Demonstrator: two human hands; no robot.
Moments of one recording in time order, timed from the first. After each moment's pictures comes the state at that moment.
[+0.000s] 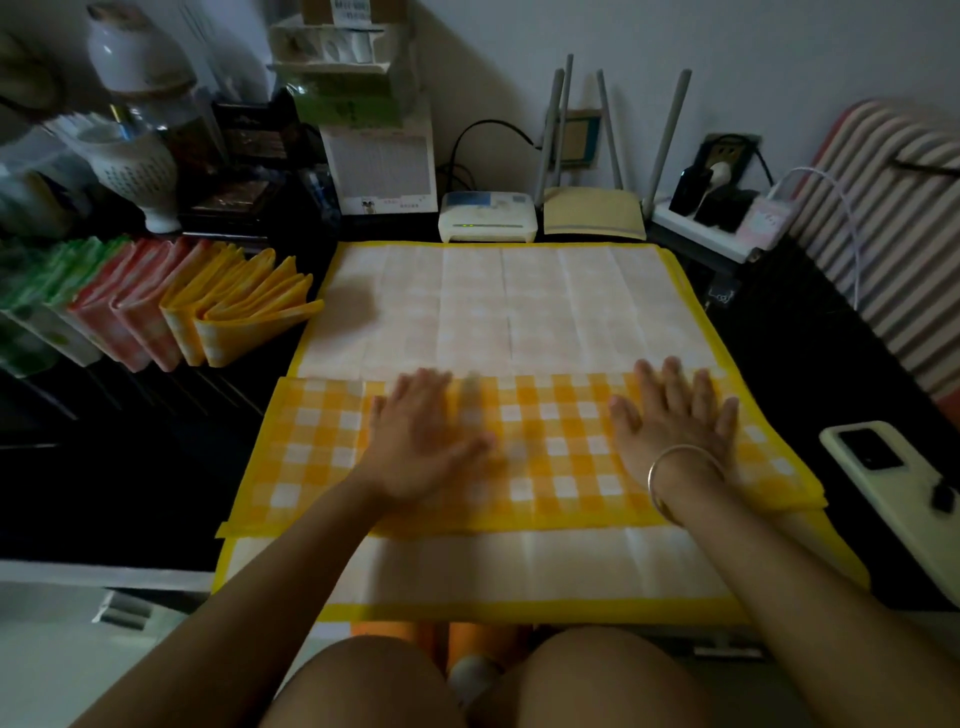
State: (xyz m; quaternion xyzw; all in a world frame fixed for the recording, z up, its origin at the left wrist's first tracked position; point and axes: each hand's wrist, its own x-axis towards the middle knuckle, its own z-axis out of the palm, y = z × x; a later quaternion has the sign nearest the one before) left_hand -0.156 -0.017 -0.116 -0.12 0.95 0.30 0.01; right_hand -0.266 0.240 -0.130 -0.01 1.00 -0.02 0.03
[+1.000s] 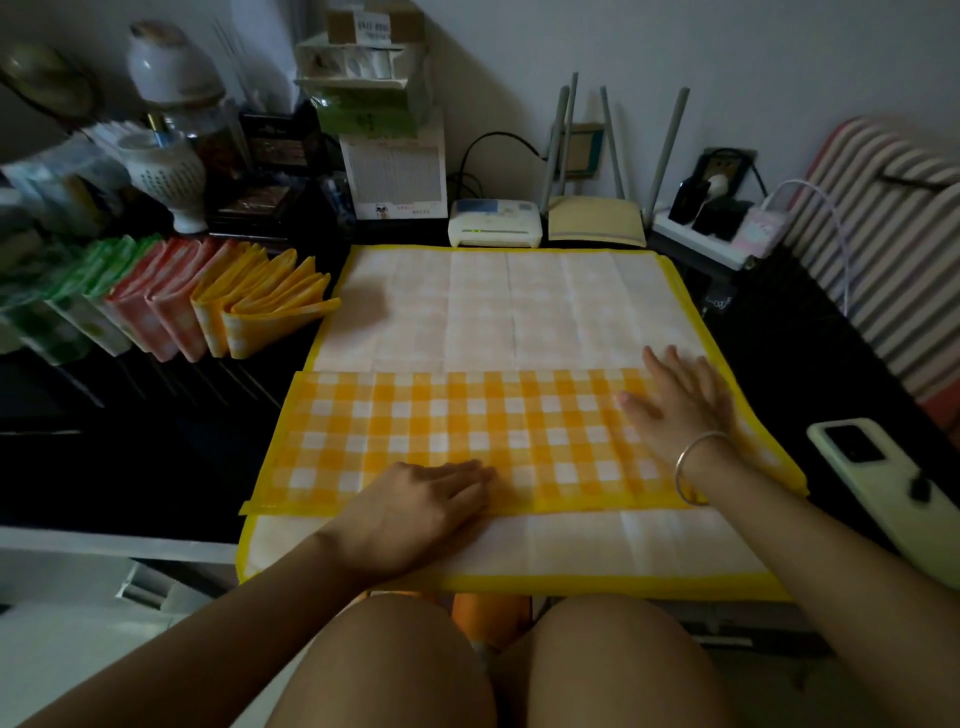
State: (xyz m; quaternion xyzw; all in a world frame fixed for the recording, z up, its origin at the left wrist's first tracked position) left_hand -0.093 -0.008 -0.107 0.29 0.95 0.04 -0.10; right_hand -0.268 0.257 -0.106 -0.08 0.99 -0.13 0.01
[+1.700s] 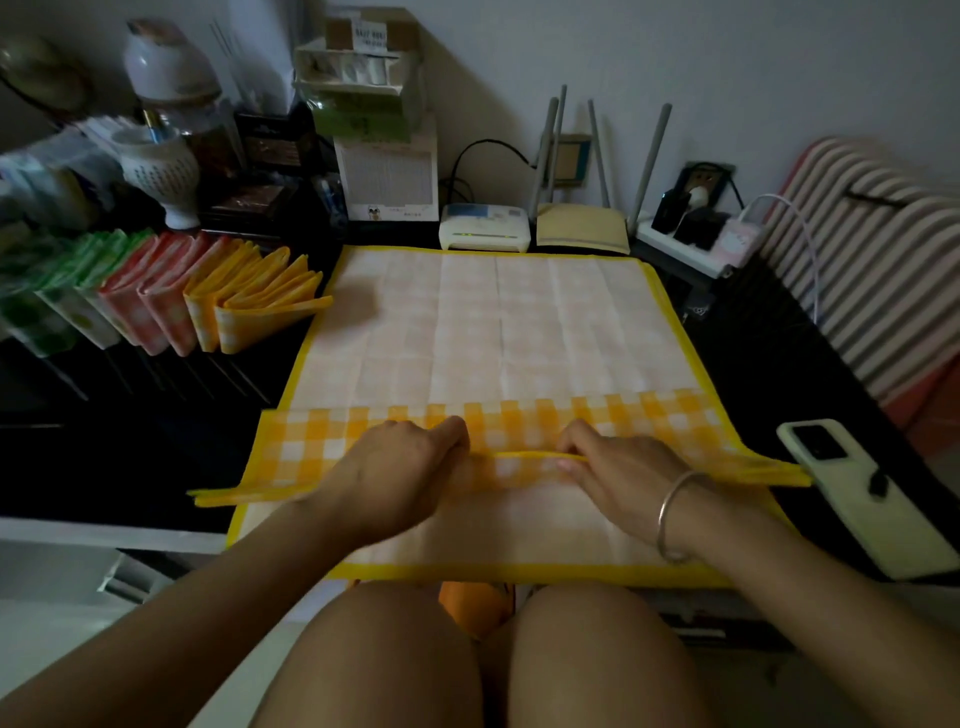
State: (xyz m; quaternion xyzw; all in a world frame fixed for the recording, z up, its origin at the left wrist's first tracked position) left_hand -0.098 -0.002 -0.071 0.13 0.98 0.14 -0.11; right_hand -0.183 0.239 -0.049 -0.39 0.92 -0.02 0.09
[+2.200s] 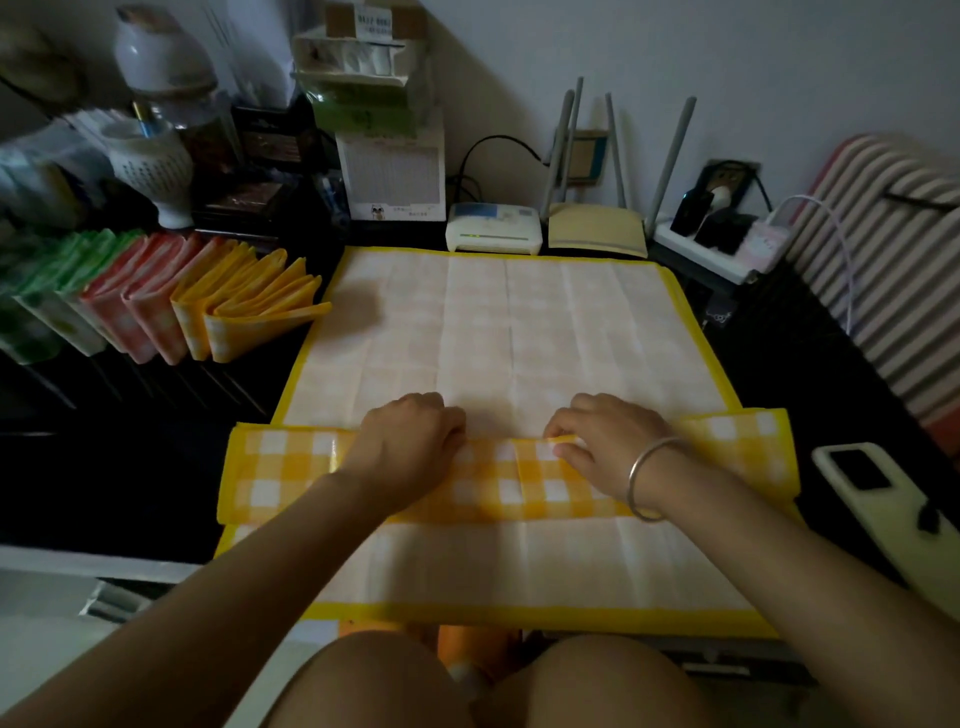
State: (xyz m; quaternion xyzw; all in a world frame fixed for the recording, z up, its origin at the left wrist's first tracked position) left_hand -0.154 -0.009 -0.089 0.00 0.99 0.08 -0.07; right_hand -0.238 0.207 -0.064 -0.38 0.92 -0.02 0.05
